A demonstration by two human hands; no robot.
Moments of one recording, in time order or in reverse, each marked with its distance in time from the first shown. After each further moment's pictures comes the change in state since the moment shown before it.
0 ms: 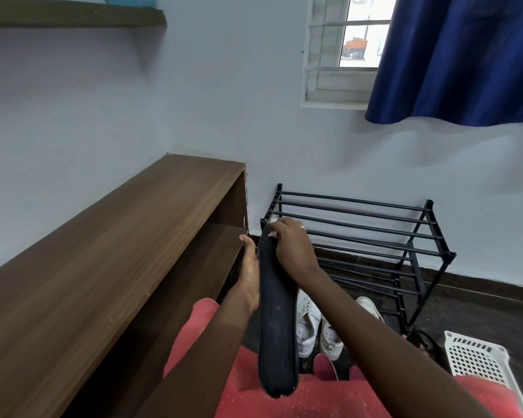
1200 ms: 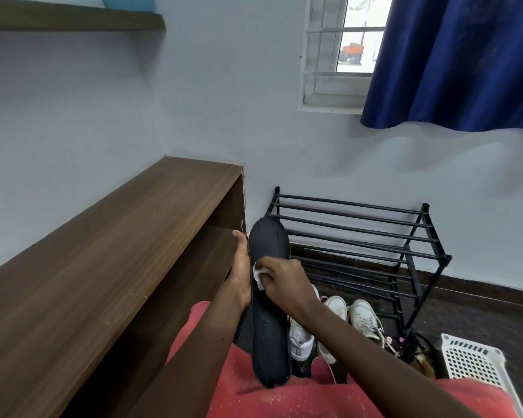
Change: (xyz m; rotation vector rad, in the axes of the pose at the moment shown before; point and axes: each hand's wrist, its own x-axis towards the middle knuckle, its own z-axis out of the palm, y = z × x) left_hand -0.003 0.019 -0.004 0.175 0.103 0.056; right_hand -0.052 -0.022 -0.008 0.155 -0.130 -0.072
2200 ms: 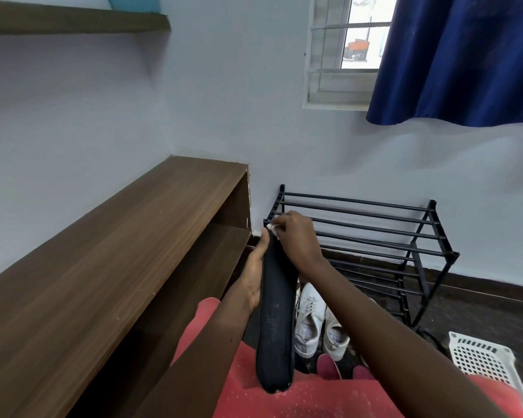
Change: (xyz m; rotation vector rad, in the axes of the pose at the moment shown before) left_hand -0.010 -0.012 0.008 -0.148 -0.235 -0.044; right_hand 0.060 0.012 -0.021 -0.089 0.115 0.127
